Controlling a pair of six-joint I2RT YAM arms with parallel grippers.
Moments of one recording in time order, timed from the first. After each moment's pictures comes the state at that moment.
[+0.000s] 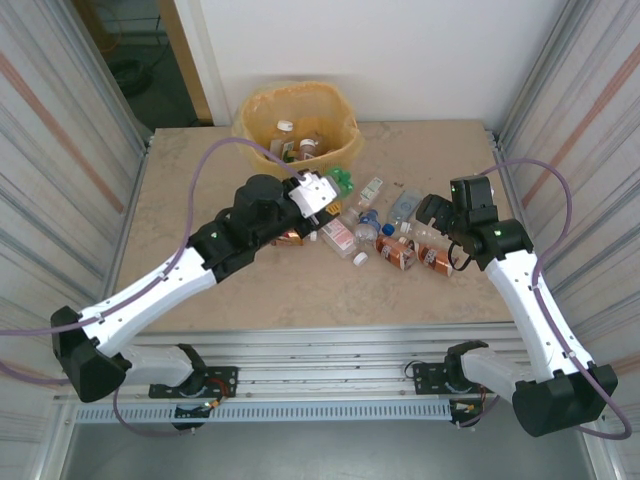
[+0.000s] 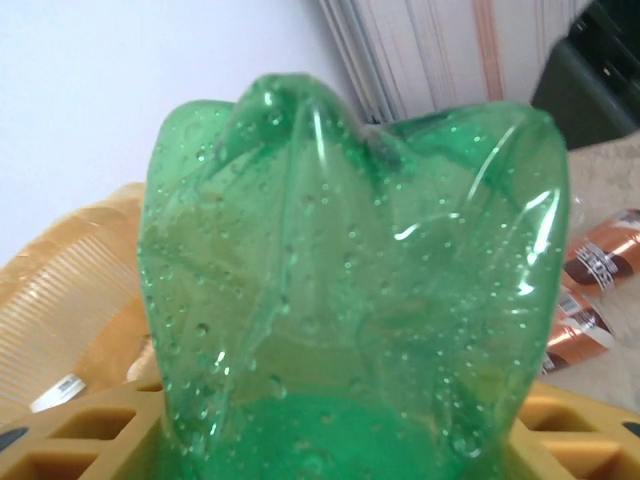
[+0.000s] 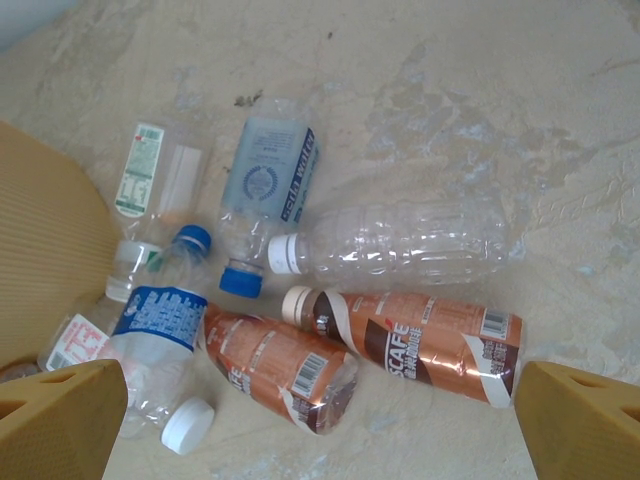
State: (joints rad) left arm -0.83 1.26 1.23 -0.21 -0.08 0.43; right arm 0.23 1.07 1.11 -0.87 0.21 0.65
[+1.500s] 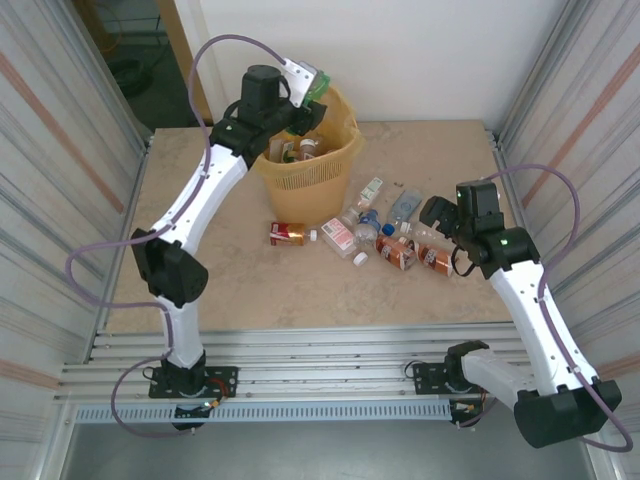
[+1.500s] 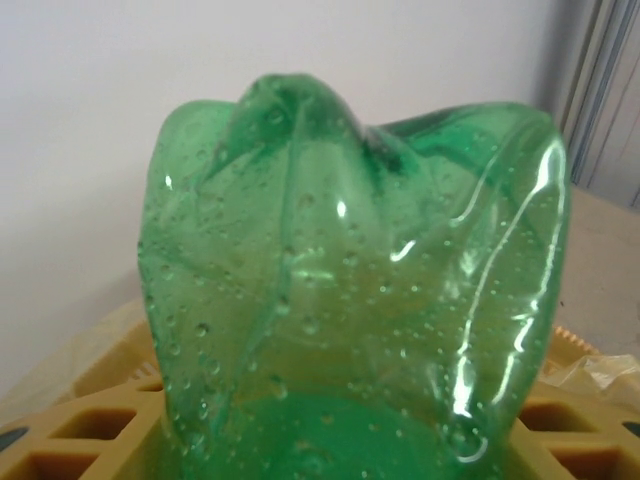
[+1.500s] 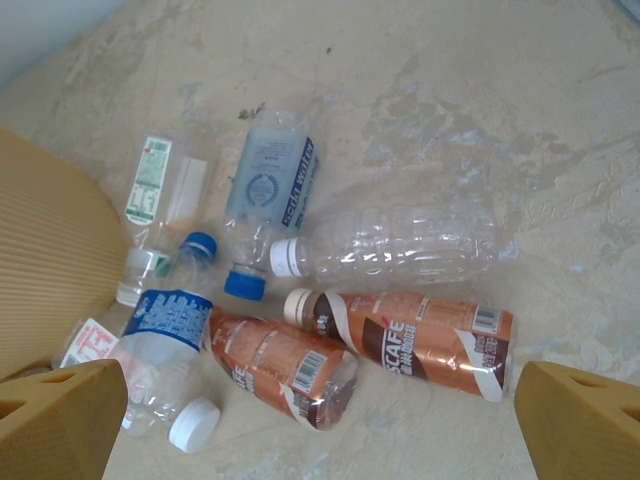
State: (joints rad) left arm -0.47 1.96 2.14 -0.49 0.06 0.20; right arm 0.23 1.00 1.09 -0.88 0.21 0.66
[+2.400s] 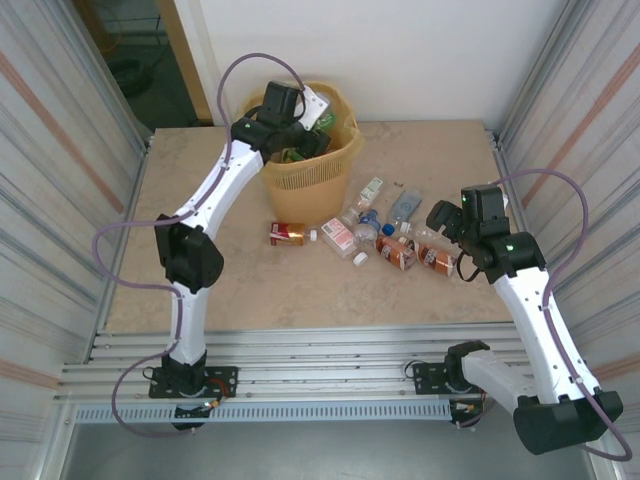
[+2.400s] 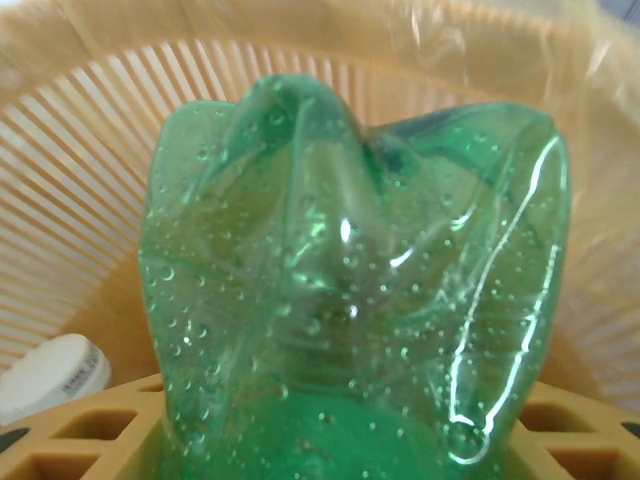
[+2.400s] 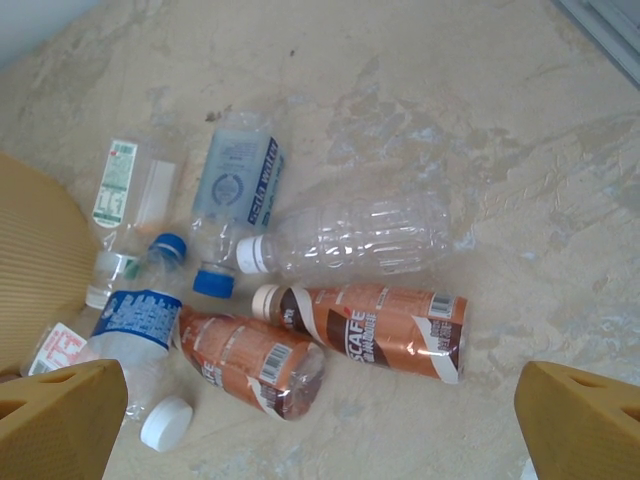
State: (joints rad) left arm -0.47 2.12 2.24 -0.75 0.12 0.27; right arm 0.21 0.97 1.09 -0.94 0.25 0.66
